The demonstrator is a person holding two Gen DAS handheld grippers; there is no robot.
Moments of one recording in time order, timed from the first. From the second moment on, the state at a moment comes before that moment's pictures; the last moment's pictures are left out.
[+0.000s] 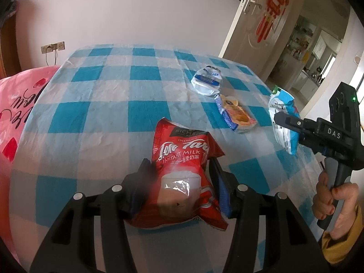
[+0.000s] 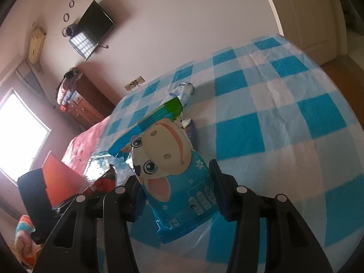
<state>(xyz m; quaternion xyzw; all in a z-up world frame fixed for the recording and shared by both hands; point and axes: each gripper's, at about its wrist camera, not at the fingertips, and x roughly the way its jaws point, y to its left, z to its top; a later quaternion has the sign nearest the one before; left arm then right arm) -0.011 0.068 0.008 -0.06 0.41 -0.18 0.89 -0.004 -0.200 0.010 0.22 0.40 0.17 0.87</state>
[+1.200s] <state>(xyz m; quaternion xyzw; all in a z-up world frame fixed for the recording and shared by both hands) -0.124 0.159 0.092 -0.08 0.31 -0.16 0.93 -0.062 -0.078 0.049 0.22 0.45 0.27 0.82</state>
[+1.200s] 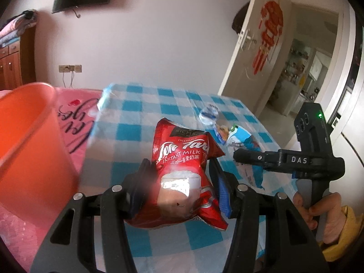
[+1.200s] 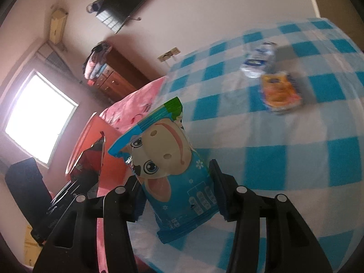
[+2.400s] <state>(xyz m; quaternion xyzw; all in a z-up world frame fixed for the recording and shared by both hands) -0.147 0.348 0.131 -0.17 0.23 0.13 0.95 -0.001 0.183 0.151 0.19 0.43 0.46 0.76</state>
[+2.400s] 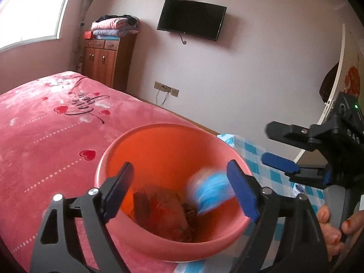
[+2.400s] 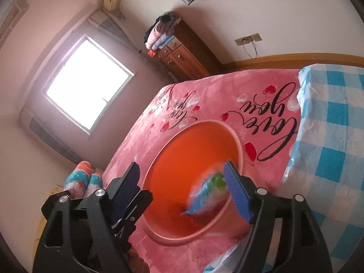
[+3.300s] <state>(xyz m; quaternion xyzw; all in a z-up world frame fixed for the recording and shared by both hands) -0.153 0.301 0.133 -0.16 0.24 0.10 0.95 -0.048 0.050 0.107 0.14 0.36 0.31 0.87</state>
